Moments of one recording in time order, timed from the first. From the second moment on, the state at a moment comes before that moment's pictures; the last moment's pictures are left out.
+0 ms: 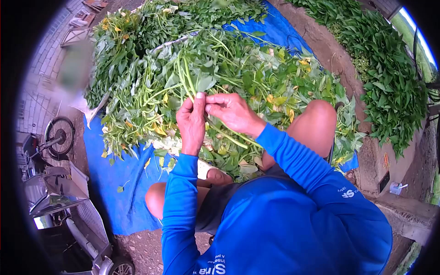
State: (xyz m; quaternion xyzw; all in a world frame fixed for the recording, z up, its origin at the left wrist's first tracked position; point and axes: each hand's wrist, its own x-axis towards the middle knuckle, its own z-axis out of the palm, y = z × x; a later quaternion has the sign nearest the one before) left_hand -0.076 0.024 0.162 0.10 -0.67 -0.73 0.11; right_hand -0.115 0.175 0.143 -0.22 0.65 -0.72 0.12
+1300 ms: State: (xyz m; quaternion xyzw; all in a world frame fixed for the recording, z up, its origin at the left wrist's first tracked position) left_hand -0.062 -0.095 0.250 0.23 -0.58 -0.73 0.28; right_hand -0.180 0.231 0.015 -0.08 0.91 -0.33 0.21
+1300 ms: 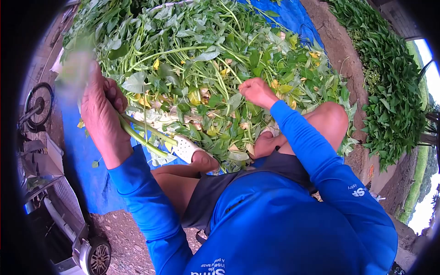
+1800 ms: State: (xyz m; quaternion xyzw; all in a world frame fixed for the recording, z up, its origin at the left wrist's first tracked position) left_hand -0.058 -0.089 0.242 0.26 -0.60 -0.72 0.23; right_hand -0.229 0.186 0.011 0.00 0.84 -0.40 0.36
